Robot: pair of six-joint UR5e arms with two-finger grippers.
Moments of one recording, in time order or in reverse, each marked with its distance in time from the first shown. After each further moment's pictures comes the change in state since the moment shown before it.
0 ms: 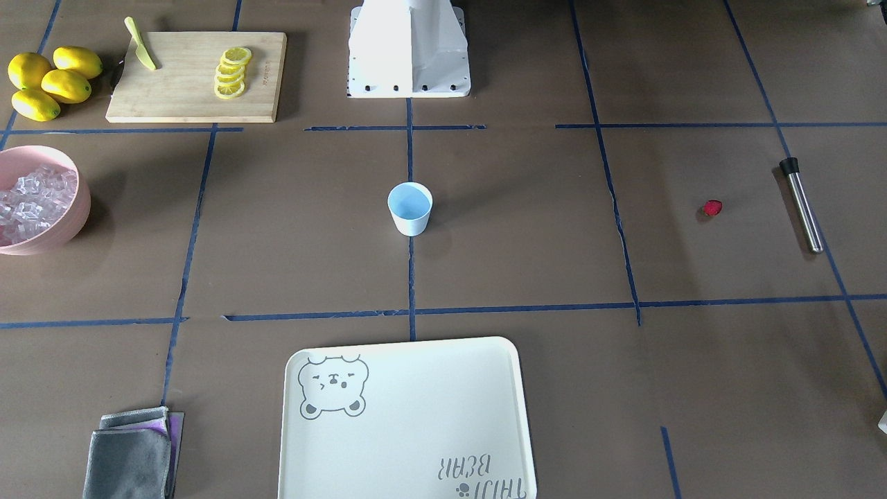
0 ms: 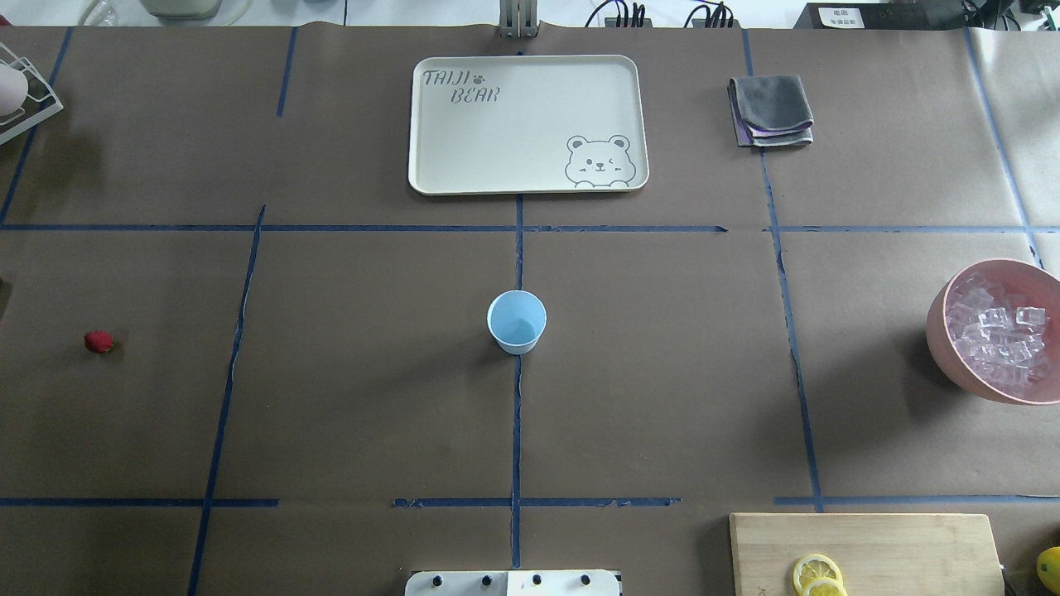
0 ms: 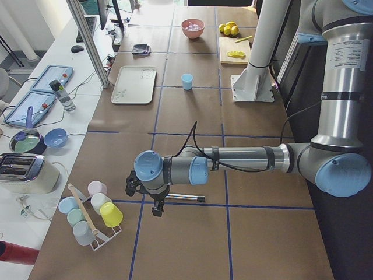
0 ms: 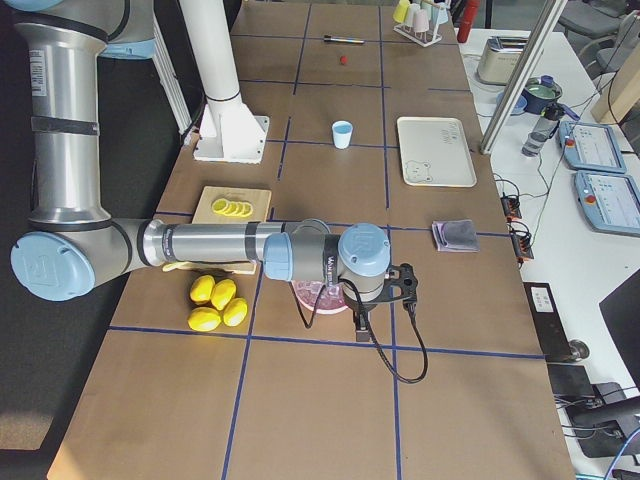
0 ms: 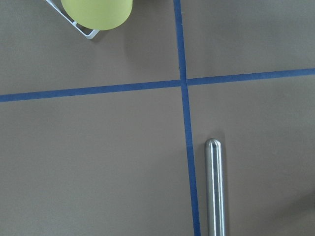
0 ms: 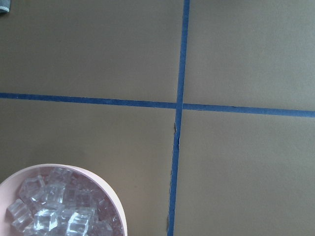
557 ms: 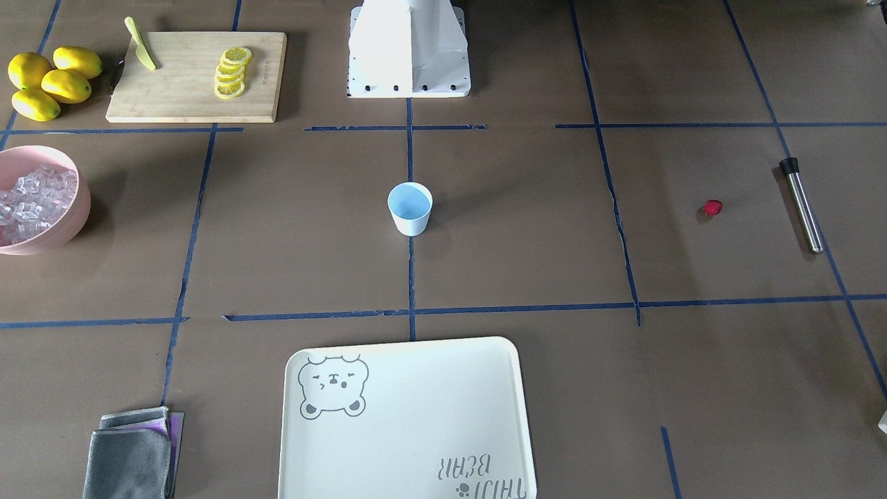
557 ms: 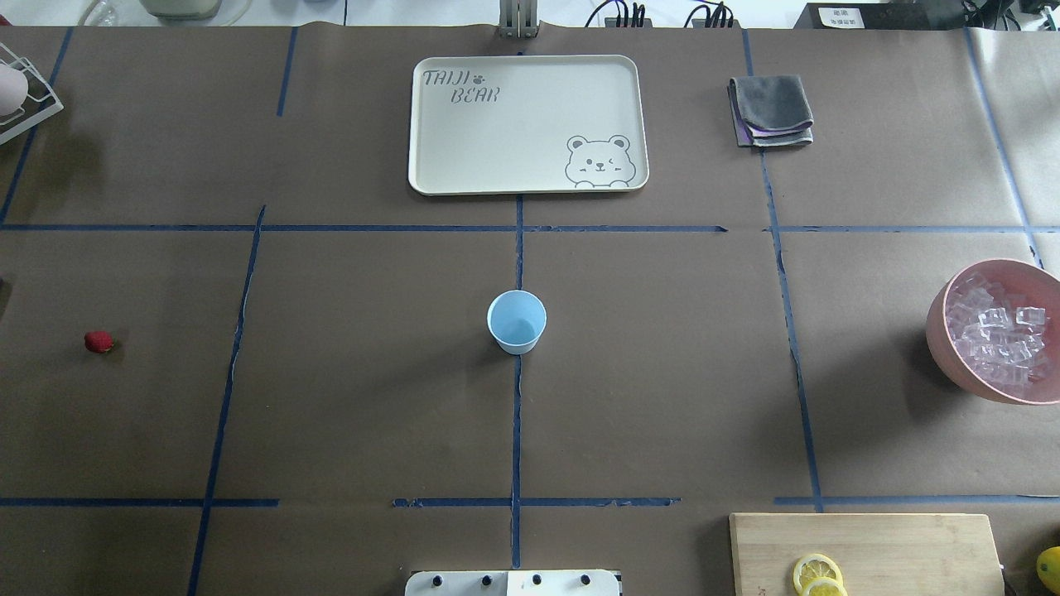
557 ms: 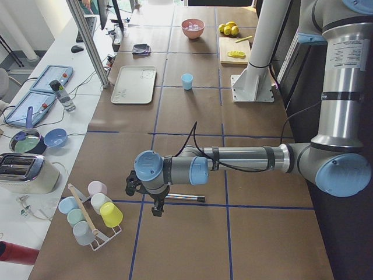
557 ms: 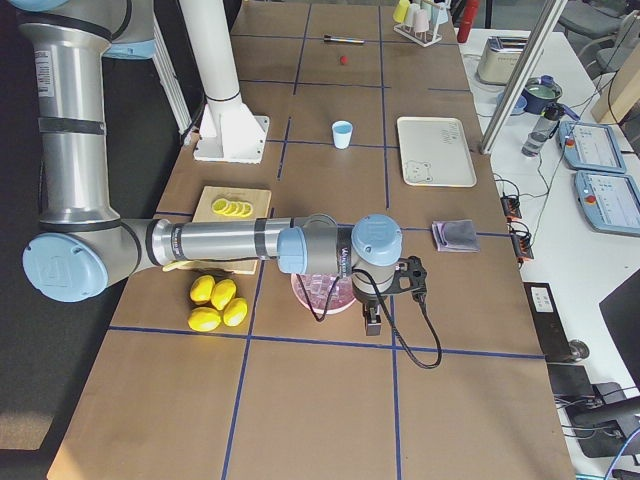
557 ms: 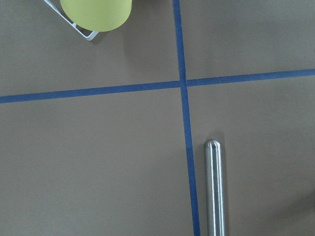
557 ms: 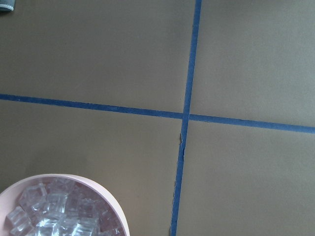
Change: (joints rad) left arm 0.000 0.001 -0.002 -0.003 0.000 0.000; right arm -0.038 0.030 -0.006 0.005 -0.023 0.009
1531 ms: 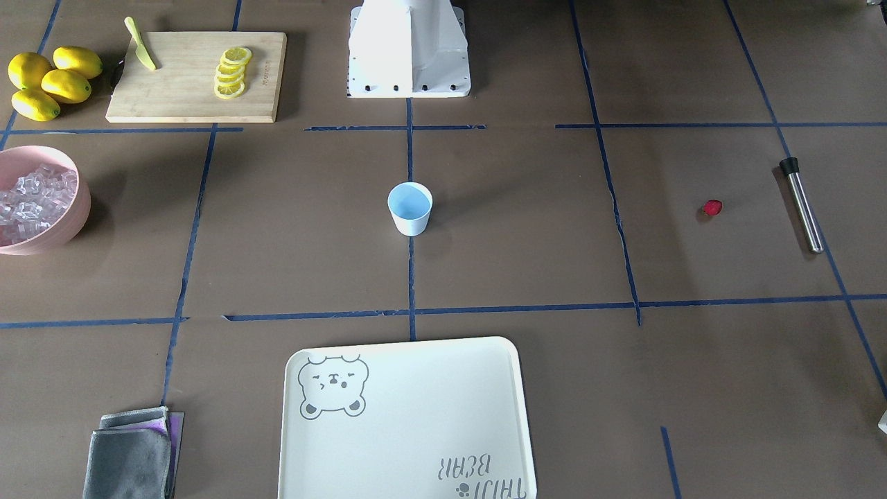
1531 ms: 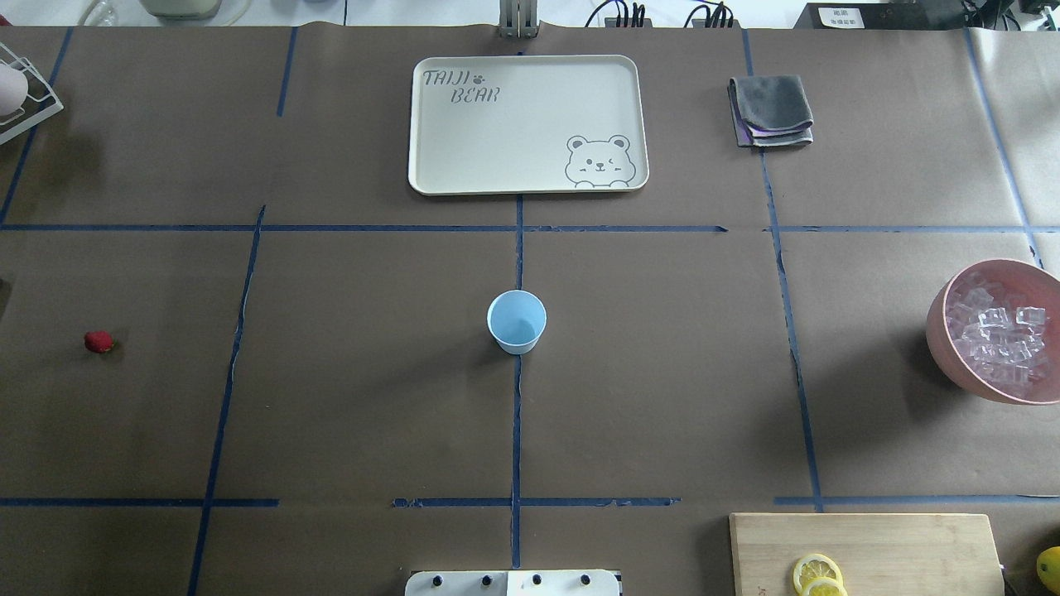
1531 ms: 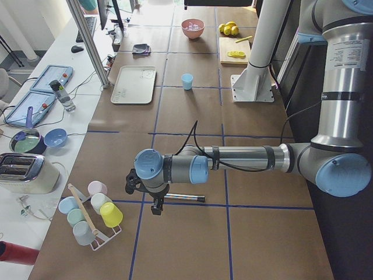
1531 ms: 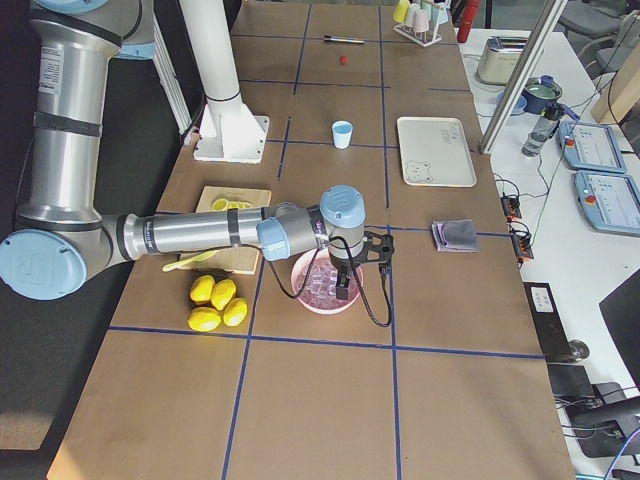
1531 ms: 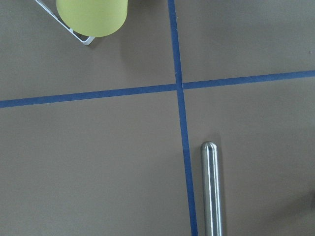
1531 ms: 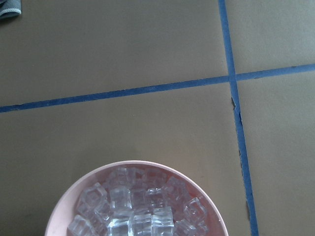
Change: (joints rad) left arm 0.000 0.000 -0.009 -0.001 -0.002 0.000; right arm -0.218 -0.175 0.168 0.280 -0.052 0.579
